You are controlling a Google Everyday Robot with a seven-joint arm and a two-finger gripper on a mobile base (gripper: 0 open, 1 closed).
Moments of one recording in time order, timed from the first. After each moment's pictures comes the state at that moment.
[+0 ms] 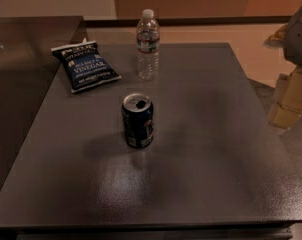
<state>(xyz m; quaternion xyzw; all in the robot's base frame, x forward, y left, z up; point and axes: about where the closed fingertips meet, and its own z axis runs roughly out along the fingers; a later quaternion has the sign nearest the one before) 0.438 -0.217 0.976 -0.60 0.78 -0.03 0.16</state>
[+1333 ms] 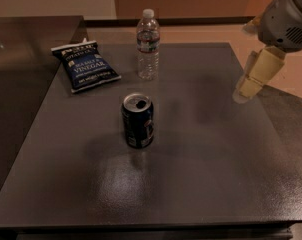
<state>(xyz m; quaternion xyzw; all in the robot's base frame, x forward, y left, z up) 0.513 -0.195 0.969 -0.58 0.78 0.03 0.24</state>
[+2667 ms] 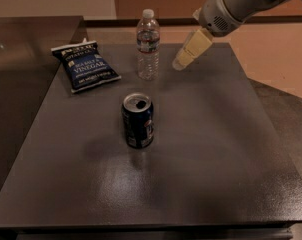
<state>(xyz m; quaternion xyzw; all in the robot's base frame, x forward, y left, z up) 0.647 -0.104 0.952 -0.55 0.75 0.09 0.35</state>
